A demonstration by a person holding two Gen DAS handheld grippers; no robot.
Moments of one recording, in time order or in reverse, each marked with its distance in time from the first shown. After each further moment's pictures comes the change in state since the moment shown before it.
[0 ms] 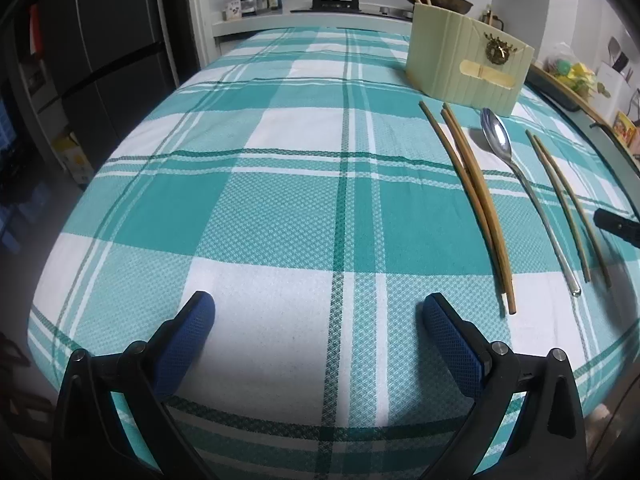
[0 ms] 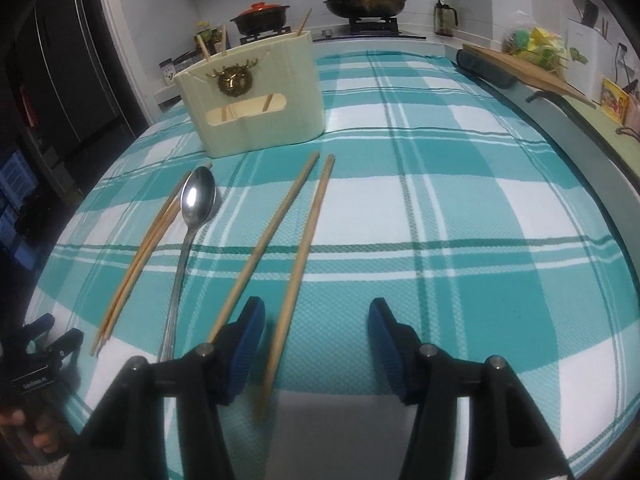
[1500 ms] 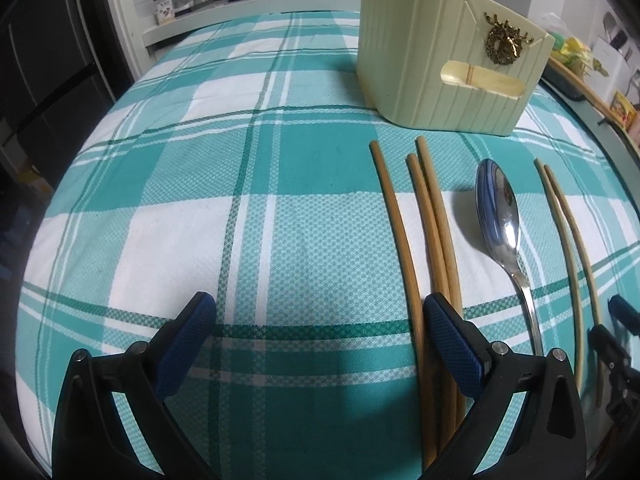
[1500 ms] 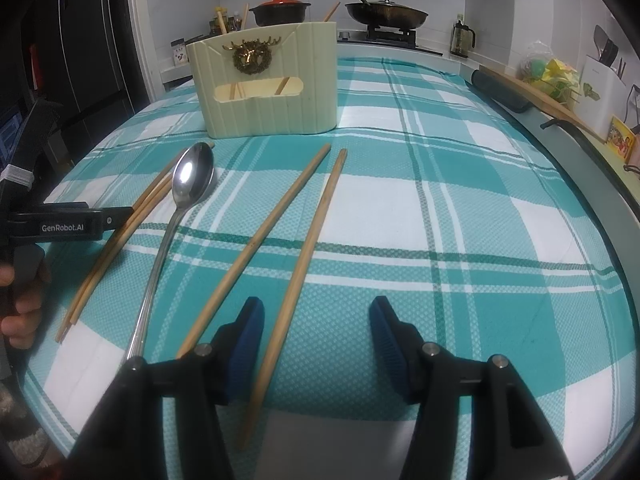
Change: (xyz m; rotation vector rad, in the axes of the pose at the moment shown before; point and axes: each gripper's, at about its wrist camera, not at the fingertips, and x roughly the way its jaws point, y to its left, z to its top) left arm 0.081 -0.069 0.107 0.110 0.093 -0.056; right arm 0.018 0.011 -0.008 -0.105 -0.022 -0.064
